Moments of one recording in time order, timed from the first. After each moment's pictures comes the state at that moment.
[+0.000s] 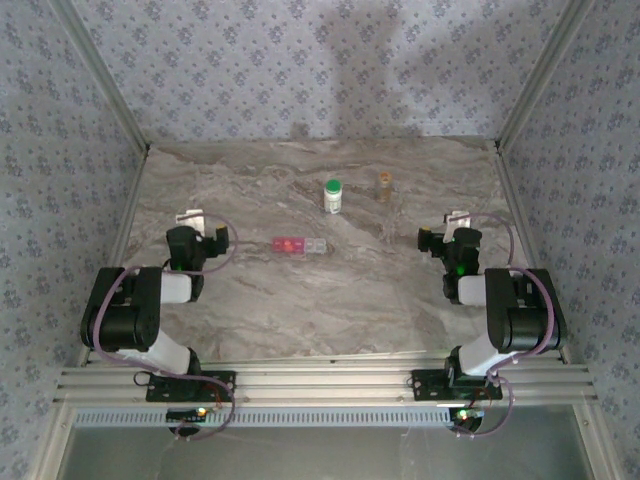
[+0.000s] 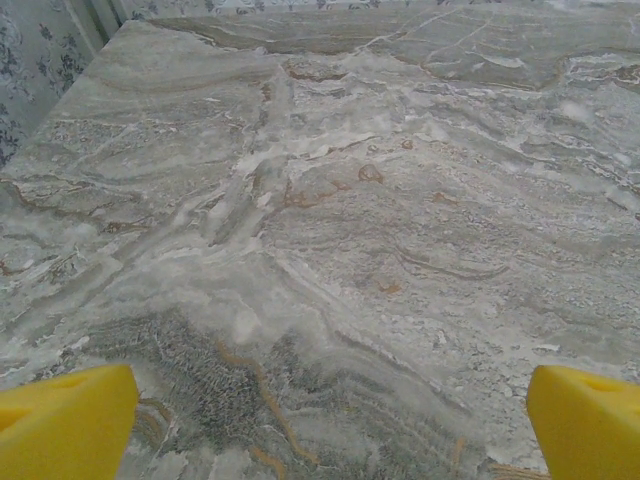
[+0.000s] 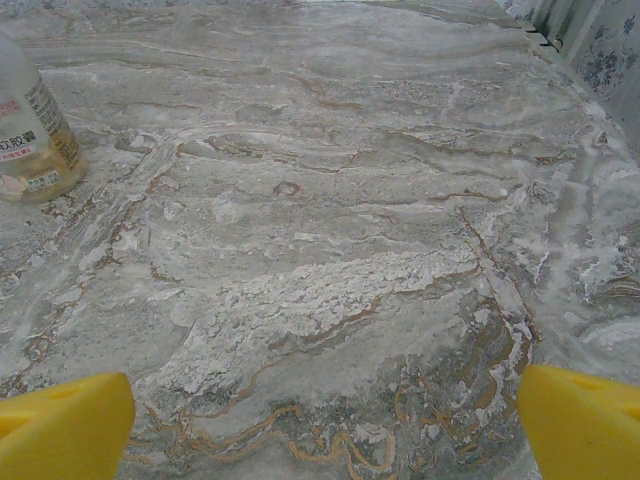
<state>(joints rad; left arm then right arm) -0.02 1.55 0.40 0.73 -0.12 -0.01 -0.02 1.53 0.36 0.76 0.06 -0.02</state>
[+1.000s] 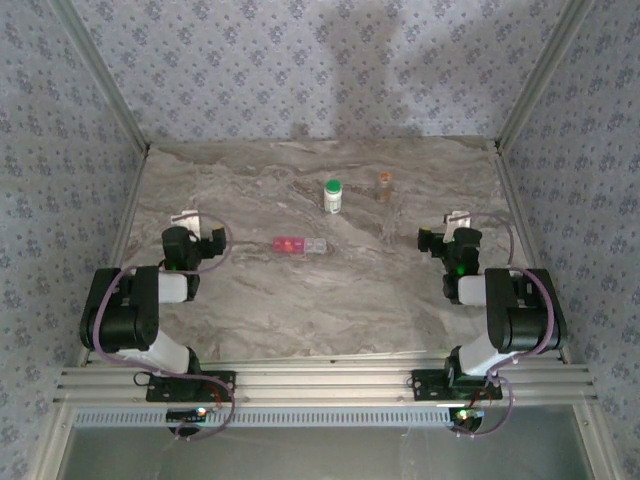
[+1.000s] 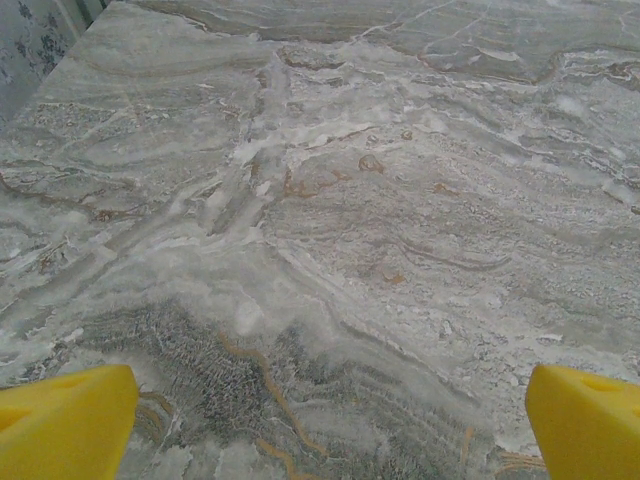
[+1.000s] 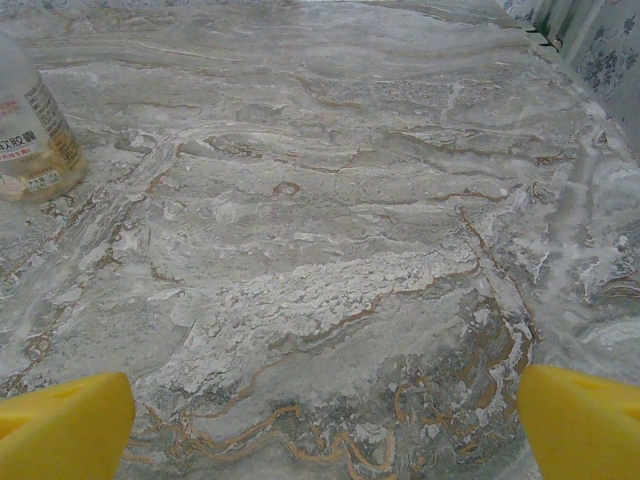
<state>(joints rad) 0.03 1.55 0.40 0.72 -0.03 -0.02 -0.02 1.53 0.36 0.76 0.06 -0.02</state>
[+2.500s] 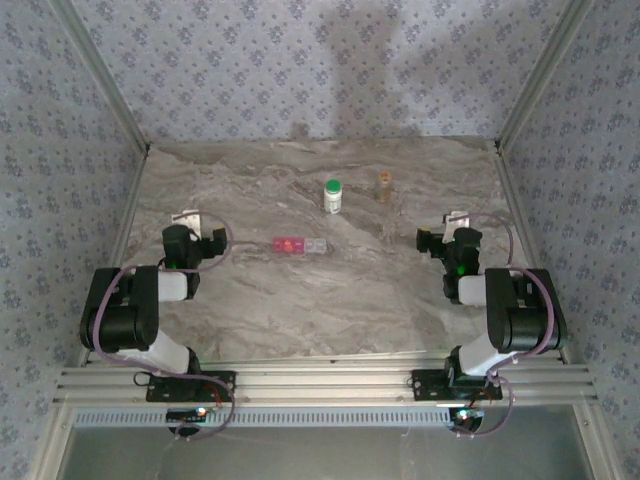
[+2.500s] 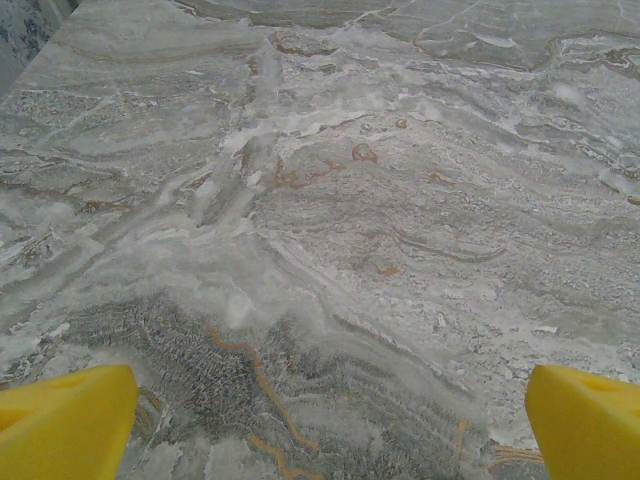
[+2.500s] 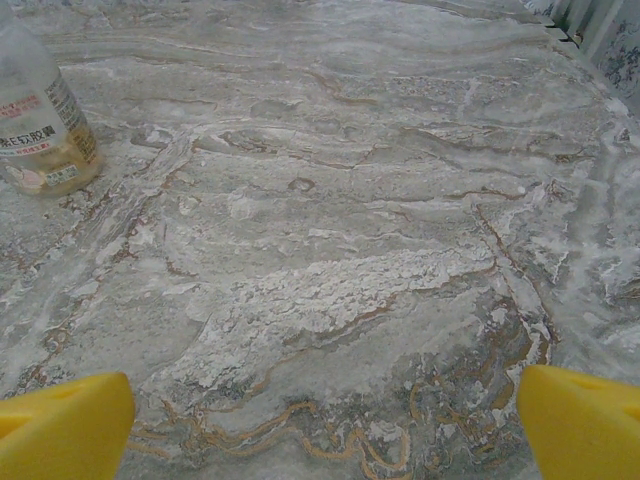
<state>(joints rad) 0.03 1.55 0.42 0.67 -0.02 -0.02 -0.03 1.53 0.37 0.75 0.03 -0.02</state>
